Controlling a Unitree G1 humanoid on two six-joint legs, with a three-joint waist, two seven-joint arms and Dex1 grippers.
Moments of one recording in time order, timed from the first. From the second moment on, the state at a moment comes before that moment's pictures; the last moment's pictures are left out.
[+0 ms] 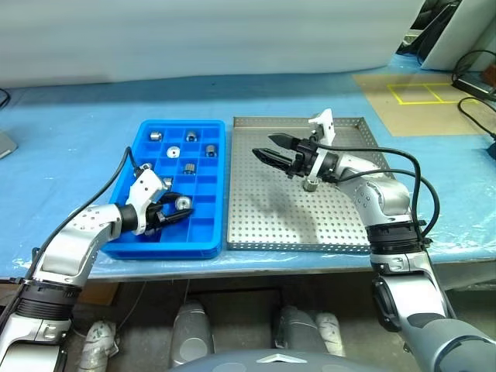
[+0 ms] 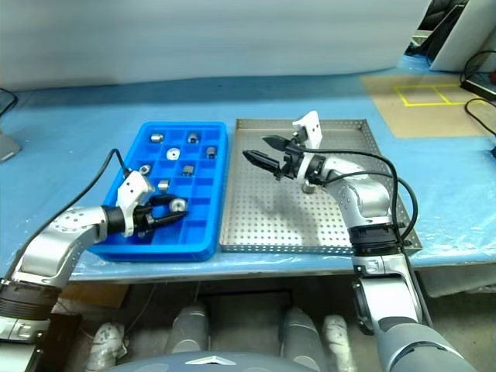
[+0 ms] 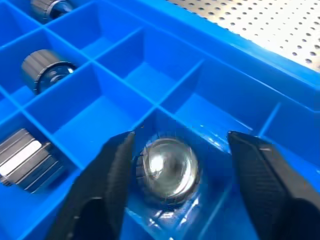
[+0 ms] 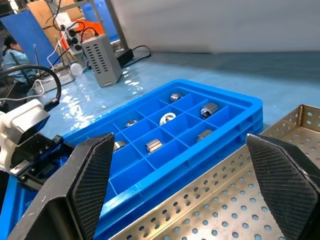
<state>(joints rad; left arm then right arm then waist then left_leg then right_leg) -0.22 0.71 -0.02 -0.08 -0.35 0.49 -0.89 -0.66 -0.35 -0.02 0.13 0.49 0.59 0.84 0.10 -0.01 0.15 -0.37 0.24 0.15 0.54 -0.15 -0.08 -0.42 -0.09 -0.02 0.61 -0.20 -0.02</state>
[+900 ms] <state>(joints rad) -0.45 0.51 0.06 -0.19 -0.65 0.71 -0.80 -0.53 -0.58 -0.05 0.30 0.38 0.48 0.90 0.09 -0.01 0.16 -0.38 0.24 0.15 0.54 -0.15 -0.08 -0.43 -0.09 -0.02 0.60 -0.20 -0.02</state>
